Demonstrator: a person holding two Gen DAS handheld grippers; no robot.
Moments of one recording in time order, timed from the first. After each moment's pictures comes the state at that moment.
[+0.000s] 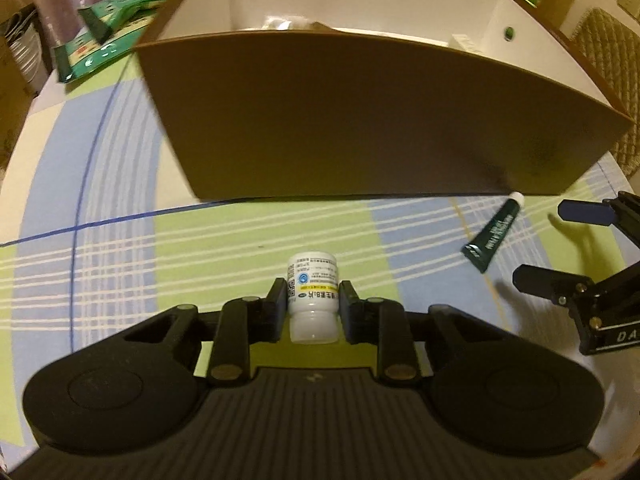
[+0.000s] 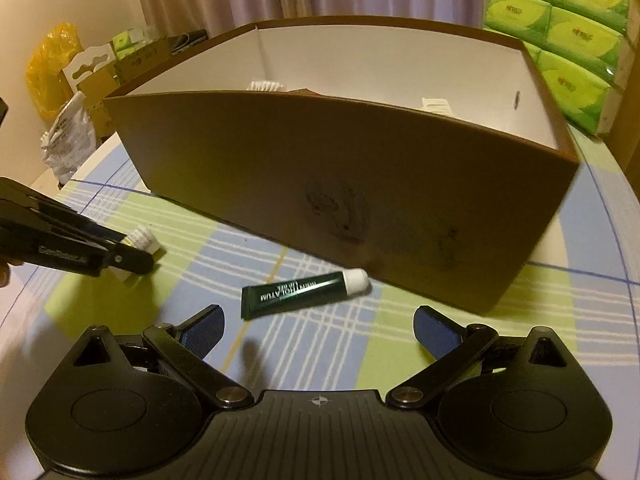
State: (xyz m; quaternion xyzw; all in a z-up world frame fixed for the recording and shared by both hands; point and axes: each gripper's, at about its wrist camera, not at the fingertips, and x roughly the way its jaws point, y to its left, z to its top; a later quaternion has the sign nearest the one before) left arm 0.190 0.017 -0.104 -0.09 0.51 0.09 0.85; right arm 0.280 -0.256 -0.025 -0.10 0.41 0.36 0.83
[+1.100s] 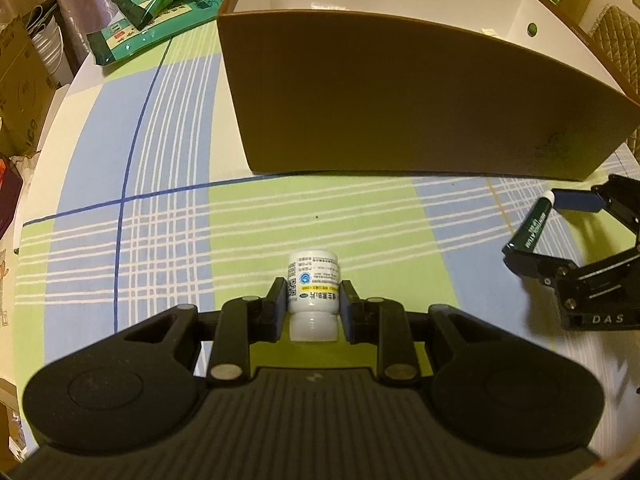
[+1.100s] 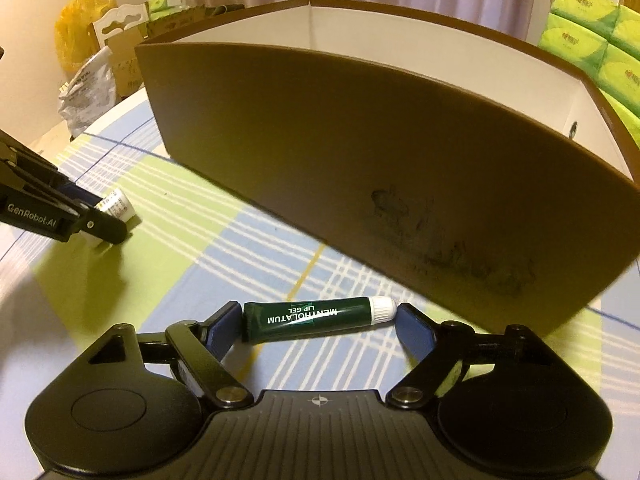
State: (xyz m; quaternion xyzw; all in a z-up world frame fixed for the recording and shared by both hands) left arm 0.172 0.029 -0.099 -0.08 0.52 0.11 0.84; right arm 0.268 -0.230 -0.040 -0.17 0.39 0.39 0.81
